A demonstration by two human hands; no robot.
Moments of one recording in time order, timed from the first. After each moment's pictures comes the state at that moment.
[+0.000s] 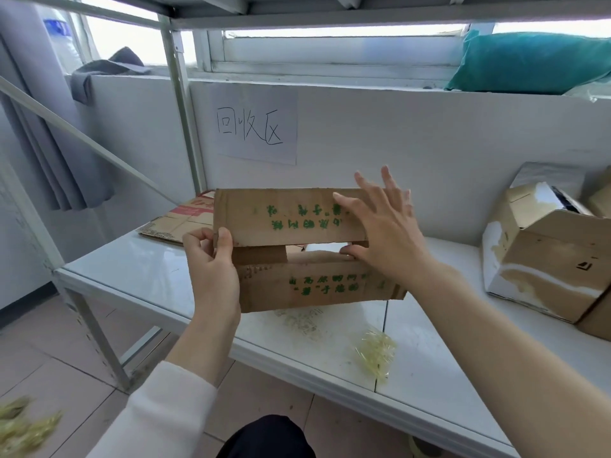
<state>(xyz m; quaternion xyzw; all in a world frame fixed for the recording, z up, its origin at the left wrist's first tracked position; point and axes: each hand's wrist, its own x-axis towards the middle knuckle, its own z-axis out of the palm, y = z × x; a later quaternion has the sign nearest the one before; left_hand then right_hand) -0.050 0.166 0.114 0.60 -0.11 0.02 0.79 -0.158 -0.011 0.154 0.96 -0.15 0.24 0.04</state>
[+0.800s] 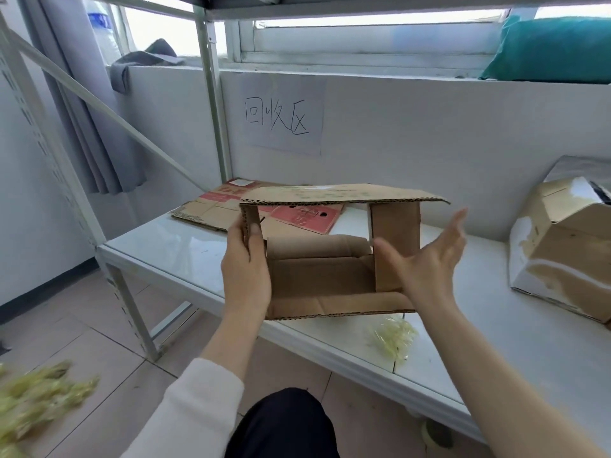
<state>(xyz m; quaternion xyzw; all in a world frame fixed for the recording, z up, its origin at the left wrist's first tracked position) -0.075 0.187 0.105 0.72 -0.15 0.09 0.67 -0.176 0.013 0.094 0.75 -0.35 0.42 -0.37</state>
